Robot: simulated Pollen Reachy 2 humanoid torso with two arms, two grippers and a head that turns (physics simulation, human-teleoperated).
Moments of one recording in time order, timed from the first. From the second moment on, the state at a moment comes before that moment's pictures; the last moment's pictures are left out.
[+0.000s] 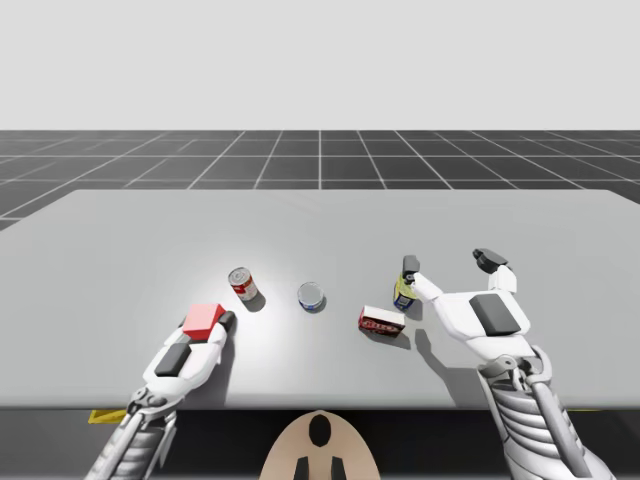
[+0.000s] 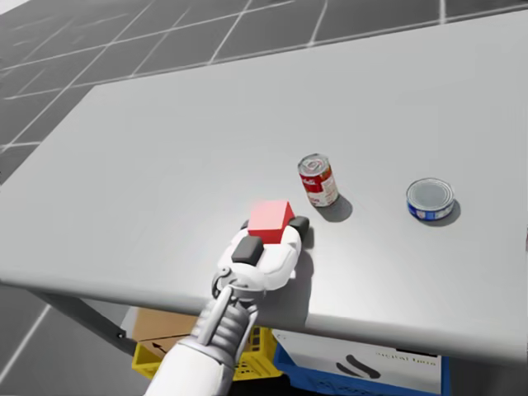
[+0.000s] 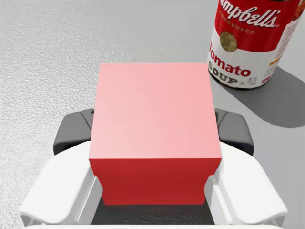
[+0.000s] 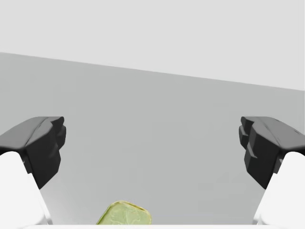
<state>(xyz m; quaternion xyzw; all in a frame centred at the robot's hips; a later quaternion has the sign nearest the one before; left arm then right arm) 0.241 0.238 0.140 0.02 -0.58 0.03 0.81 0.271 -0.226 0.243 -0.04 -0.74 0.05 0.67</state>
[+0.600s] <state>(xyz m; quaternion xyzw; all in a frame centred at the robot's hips) 0.239 0.236 0.141 0.03 -0.58 0.04 0.81 0.272 -0.229 0.243 -0.03 -0.74 0.05 0.67</state>
